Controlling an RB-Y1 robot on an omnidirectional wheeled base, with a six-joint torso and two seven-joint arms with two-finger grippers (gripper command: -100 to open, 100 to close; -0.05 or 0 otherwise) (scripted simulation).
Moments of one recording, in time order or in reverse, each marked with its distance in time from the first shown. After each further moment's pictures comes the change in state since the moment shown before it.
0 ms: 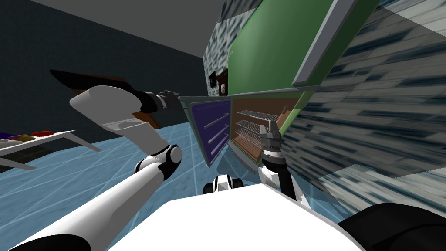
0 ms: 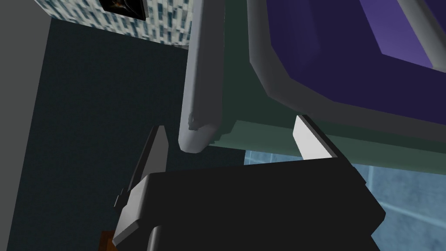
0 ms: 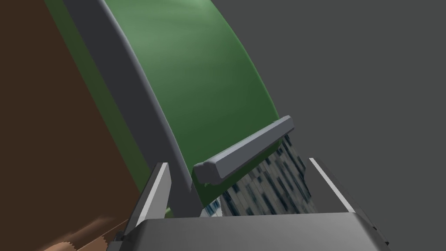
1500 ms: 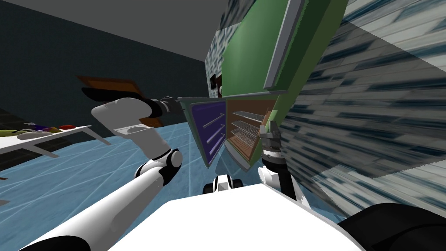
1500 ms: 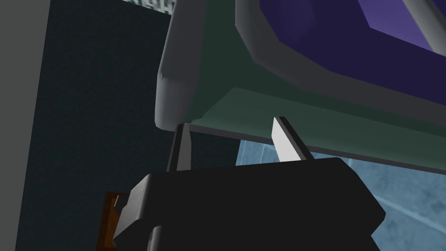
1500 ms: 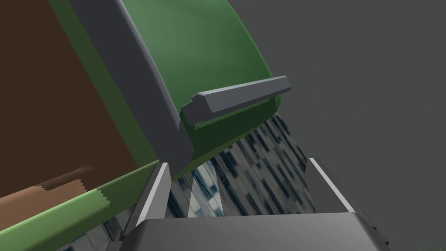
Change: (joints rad) left arm 0.080 -0.021 -0.002 0.030 -0.074 -0.115 -0.009; right arm 0.000 0.000 0.000 0.000 0.000 0.000 0.000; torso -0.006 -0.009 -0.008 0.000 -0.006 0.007
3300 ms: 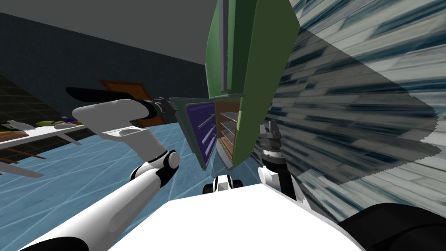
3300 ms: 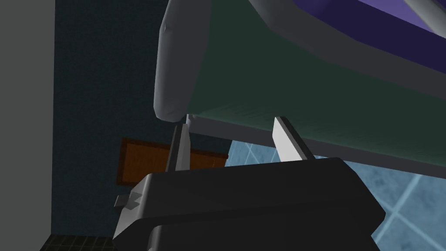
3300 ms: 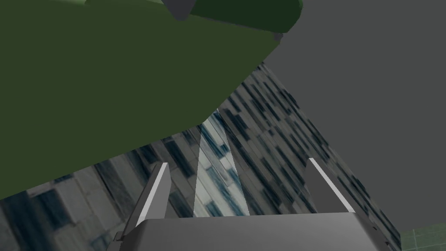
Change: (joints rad) left arm 0.031 0.037 0.015 -0.028 -0.134 -0.009 0.033; right arm 0.000 0.000 0.000 0.000 0.000 0.000 0.000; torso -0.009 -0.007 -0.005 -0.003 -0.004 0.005
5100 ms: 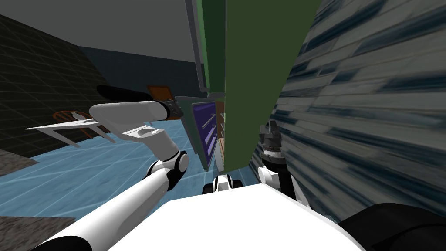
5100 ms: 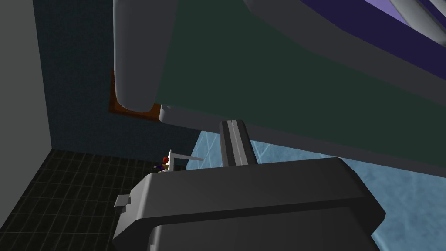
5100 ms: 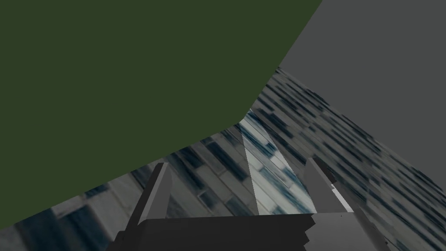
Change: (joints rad) left arm -0.012 -0.143 -0.188 -0.168 -0.304 0.156 0.174; right arm -0.001 0.000 0.000 0.000 0.000 0.000 0.000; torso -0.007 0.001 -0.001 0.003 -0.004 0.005
